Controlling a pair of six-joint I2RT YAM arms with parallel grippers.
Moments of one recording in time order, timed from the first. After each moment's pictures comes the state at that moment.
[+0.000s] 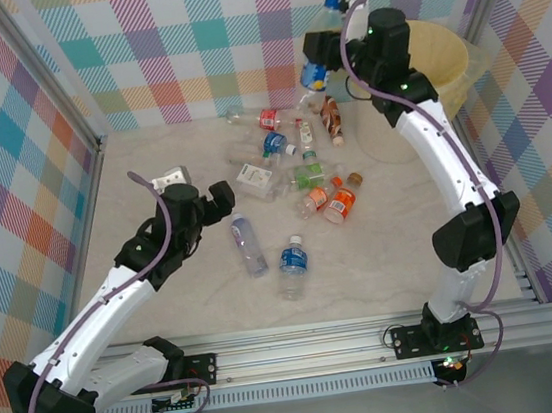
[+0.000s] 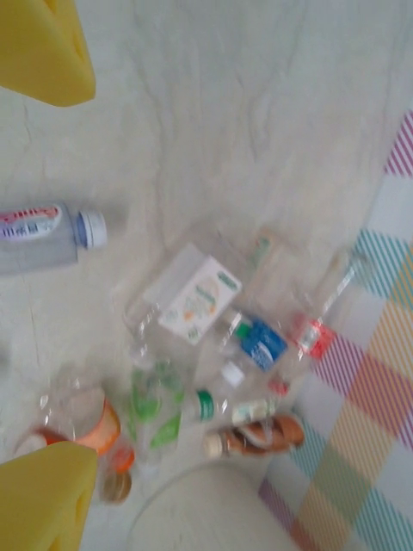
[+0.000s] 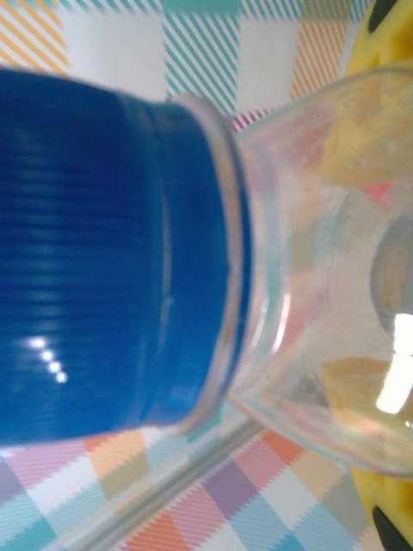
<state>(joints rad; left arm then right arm) -0.58 1.03 0.94 -0.48 -0.39 -0.67 0.29 1.79 2.04 -0.31 -0.24 0.29</state>
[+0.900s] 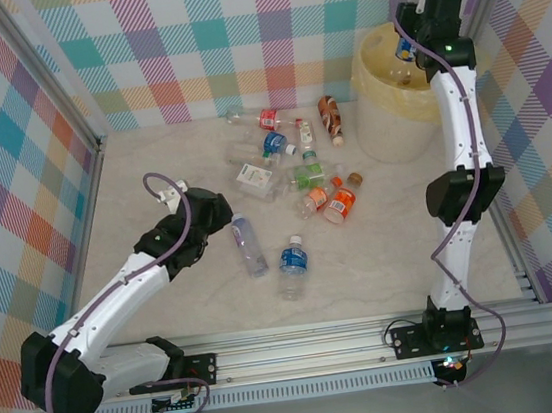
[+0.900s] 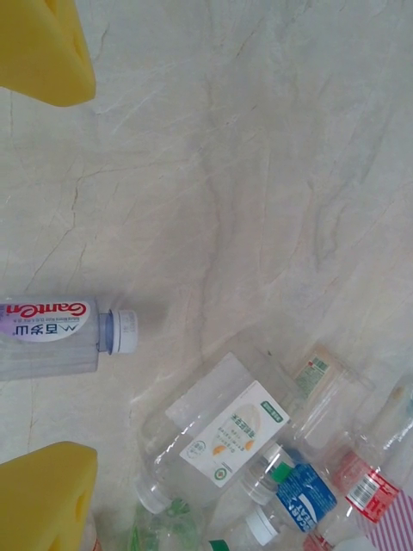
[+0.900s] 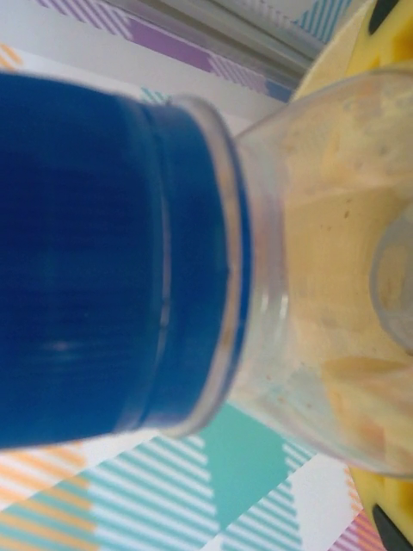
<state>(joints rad) -0.58 1.15 0.91 -0.57 -0.50 -0.80 -0.02 2.20 2.60 -0.66 0.10 0.09</state>
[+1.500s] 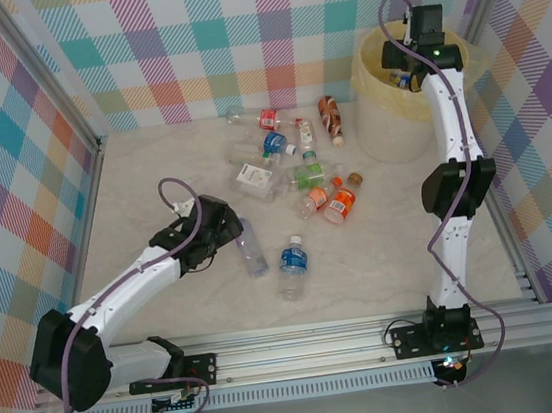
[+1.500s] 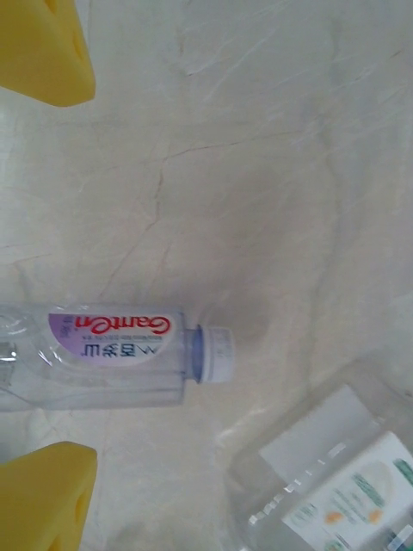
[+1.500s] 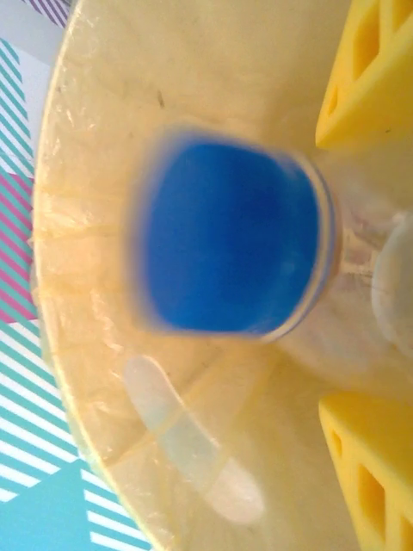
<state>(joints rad) -0.58 1.26 0.85 -0.58 -0.34 -0.88 -0.02 2.28 2.58 -0.88 0.10 0.08</state>
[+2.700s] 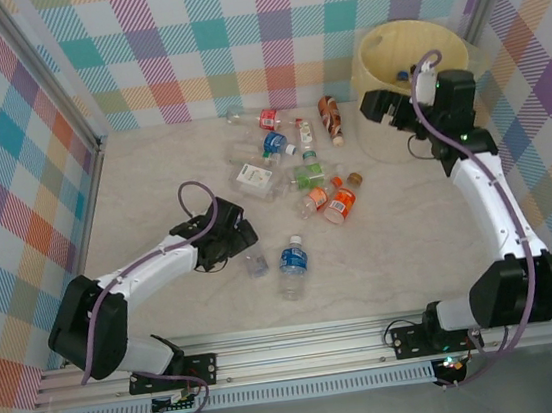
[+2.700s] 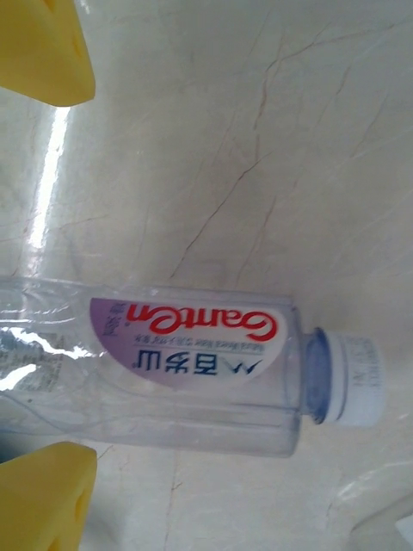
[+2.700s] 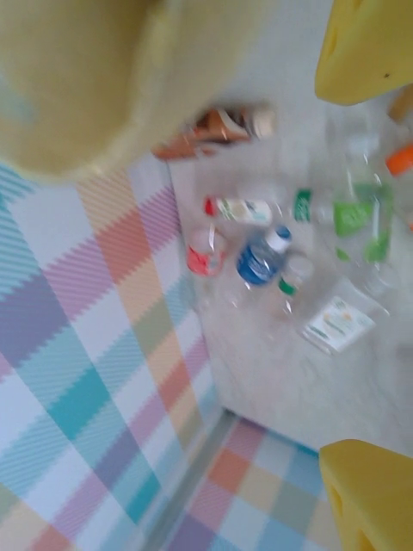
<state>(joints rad) -0.60 1.42 0.85 -0.55 -0.15 -0.96 0.02 1.34 1.31 -0.34 -0.51 0.44</state>
